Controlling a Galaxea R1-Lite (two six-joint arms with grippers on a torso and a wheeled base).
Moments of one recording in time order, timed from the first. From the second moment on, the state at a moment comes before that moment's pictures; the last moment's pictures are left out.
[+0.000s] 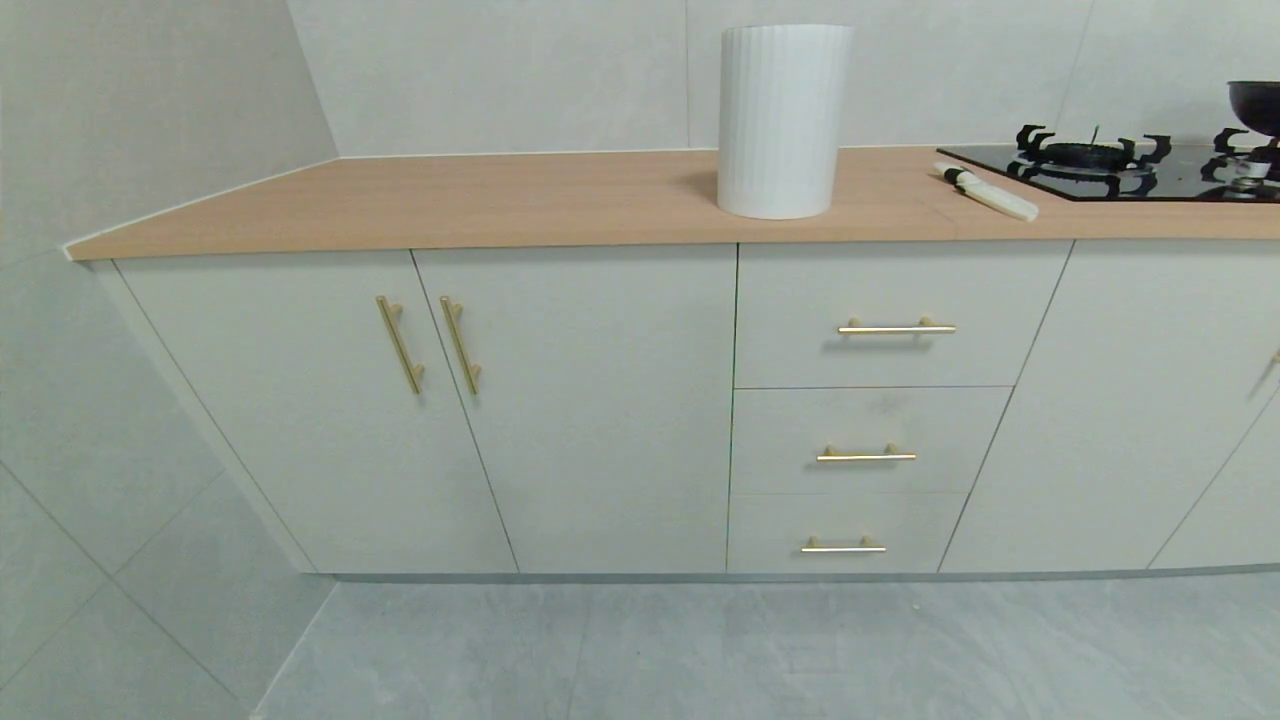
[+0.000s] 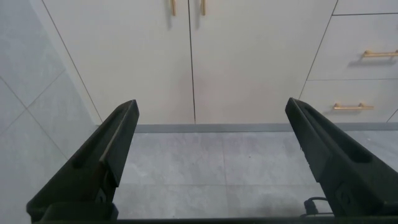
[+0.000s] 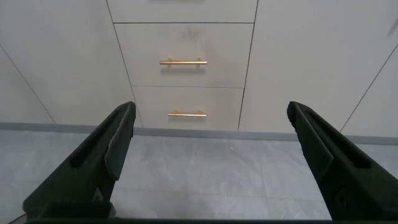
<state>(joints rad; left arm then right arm) 0.00 0.00 0.00 0.00 -0.01 0.01 0.00 0.00 0.00 0.00 0.05 0.00</state>
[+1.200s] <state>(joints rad) 0.00 0.00 0.00 0.00 -0.01 0.01 0.00 0.00 0.00 0.00 0.05 0.00</state>
